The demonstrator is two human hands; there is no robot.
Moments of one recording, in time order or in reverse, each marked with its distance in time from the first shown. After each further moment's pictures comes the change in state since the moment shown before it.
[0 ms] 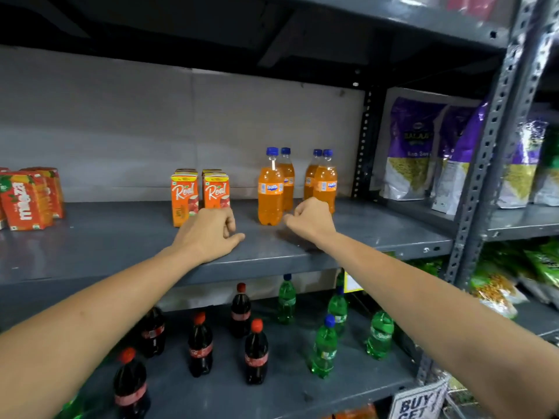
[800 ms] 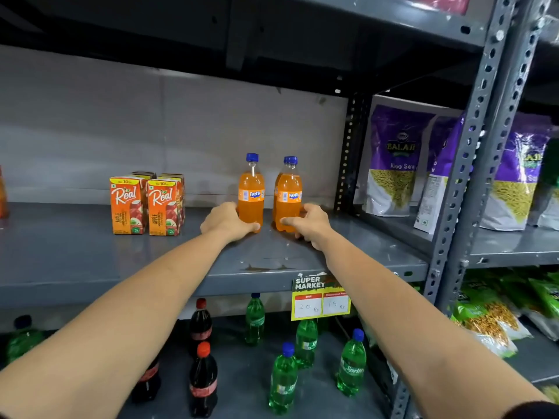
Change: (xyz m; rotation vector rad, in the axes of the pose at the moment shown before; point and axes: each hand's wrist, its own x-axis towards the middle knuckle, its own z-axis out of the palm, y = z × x) left_hand 0.107 0.083 0.094 -0.143 -0.021 -0.359; right_hand 0.073 0.095 -0.036 0.322 -0.160 0.218
